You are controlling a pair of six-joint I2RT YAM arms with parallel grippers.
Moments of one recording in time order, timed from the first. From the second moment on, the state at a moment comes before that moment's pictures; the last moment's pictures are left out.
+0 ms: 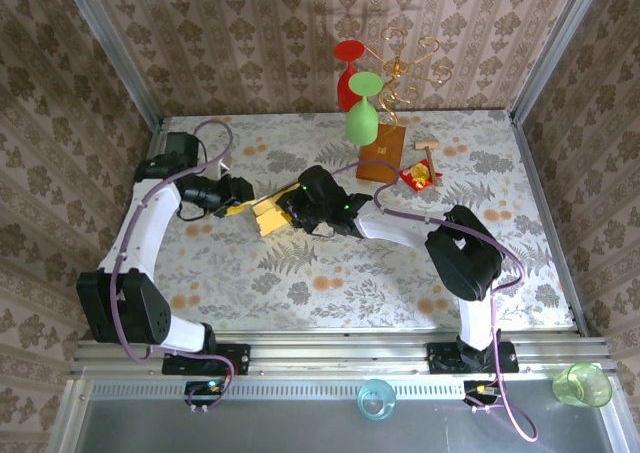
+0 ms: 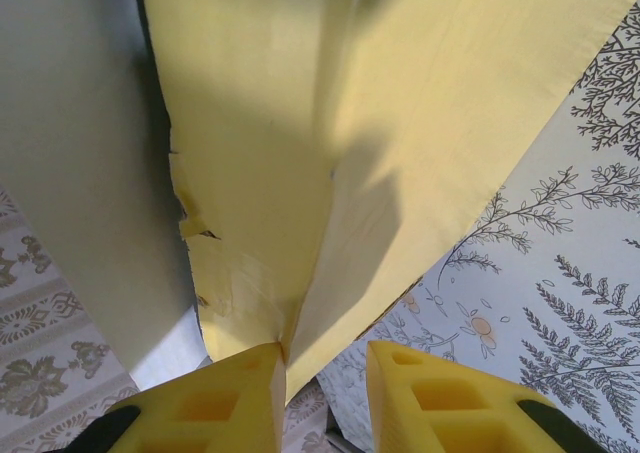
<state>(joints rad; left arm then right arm) -0.11 1.43 1.30 -1.06 0.63 -0.31 0.80 1.93 1.35 -0.02 -0.17 1.57</state>
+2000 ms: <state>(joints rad) -0.25 1.58 1.40 -1.13 0.31 -0.21 0.80 1.93 1.36 -0.02 -0.17 1.57</state>
